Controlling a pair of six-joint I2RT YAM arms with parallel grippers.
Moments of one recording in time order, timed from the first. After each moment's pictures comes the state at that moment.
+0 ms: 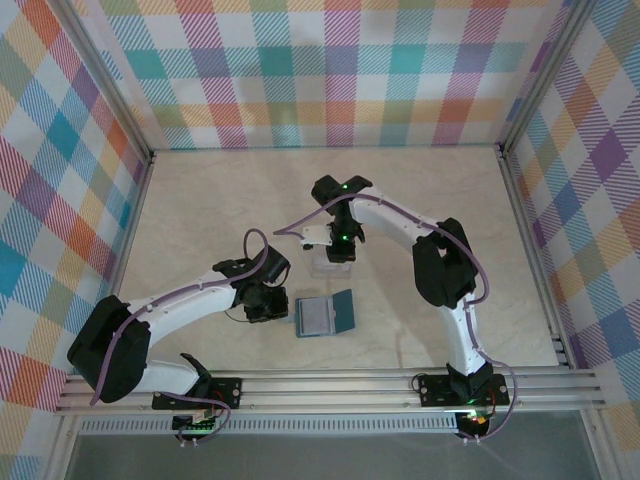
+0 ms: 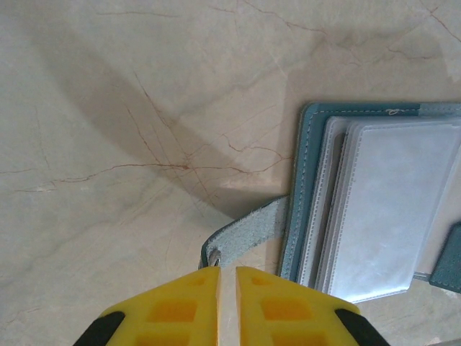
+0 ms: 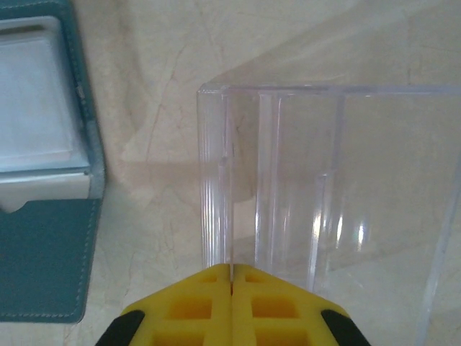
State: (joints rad) left arm -0.69 1.34 0.76 -0.72 0.14 -0.84; right arm 0.70 2.12 1.83 -1.22 -0.17 -0.90
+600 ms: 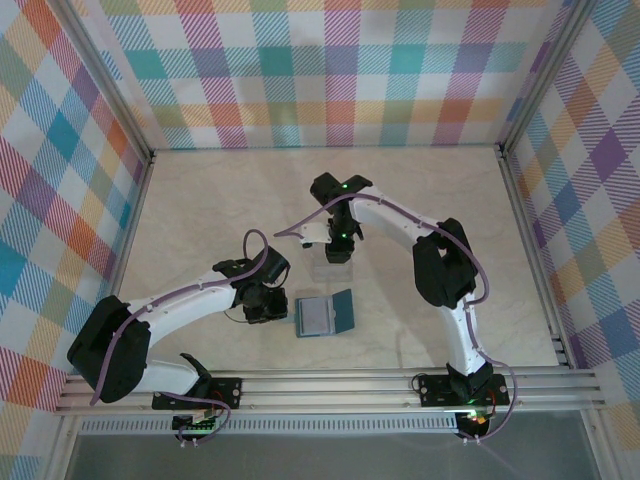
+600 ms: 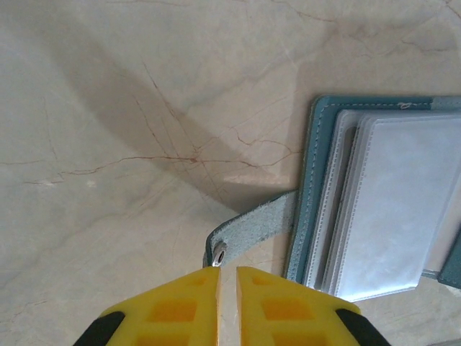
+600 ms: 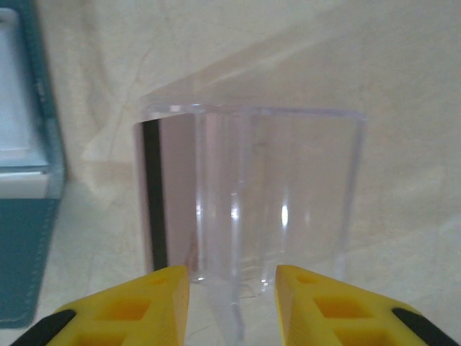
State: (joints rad) left arm -0.69 1.34 0.76 -0.74 0.14 -0.84; right arm 0.70 2.12 1.83 -1.15 -0.11 -0.95
